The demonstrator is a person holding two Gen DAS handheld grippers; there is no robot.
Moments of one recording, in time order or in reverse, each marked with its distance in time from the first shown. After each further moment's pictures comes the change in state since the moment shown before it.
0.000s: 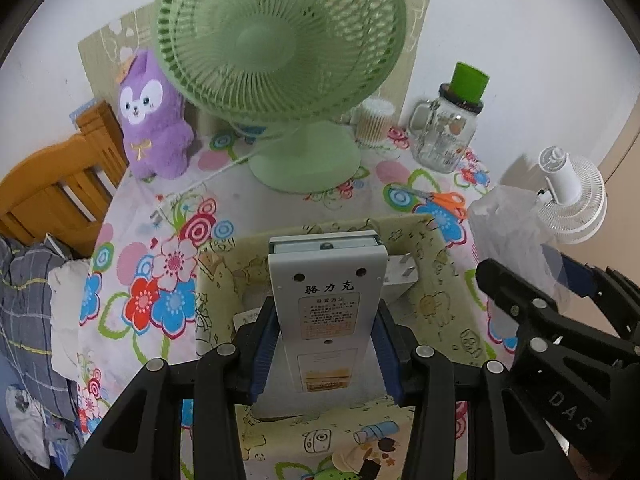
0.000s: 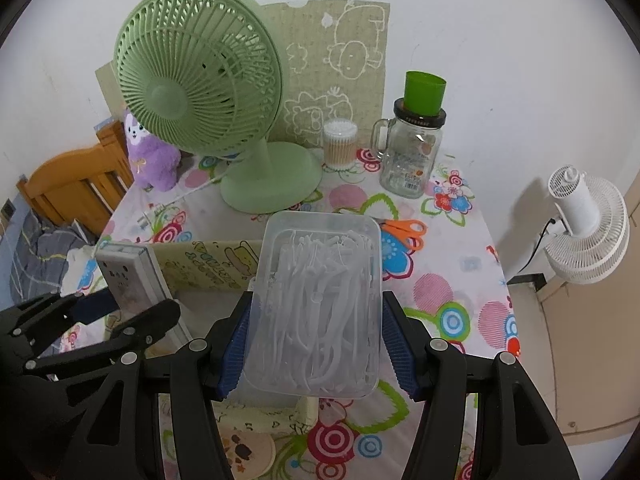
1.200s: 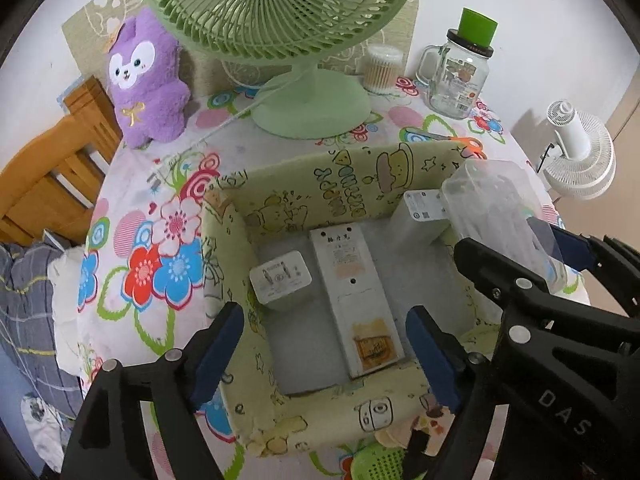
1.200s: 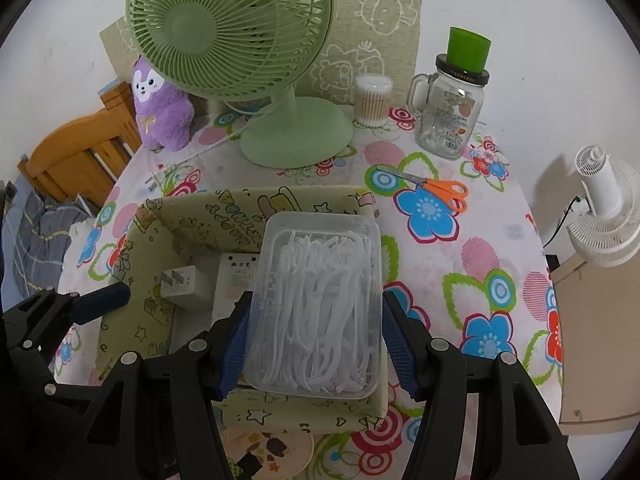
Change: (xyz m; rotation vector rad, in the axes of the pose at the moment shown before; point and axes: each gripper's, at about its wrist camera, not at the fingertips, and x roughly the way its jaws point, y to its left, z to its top) left arm 0.024 0.017 -0.028 0.064 0.115 0.009; right arm 0.029 0.034 -0.021 0.007 0.109 0.053
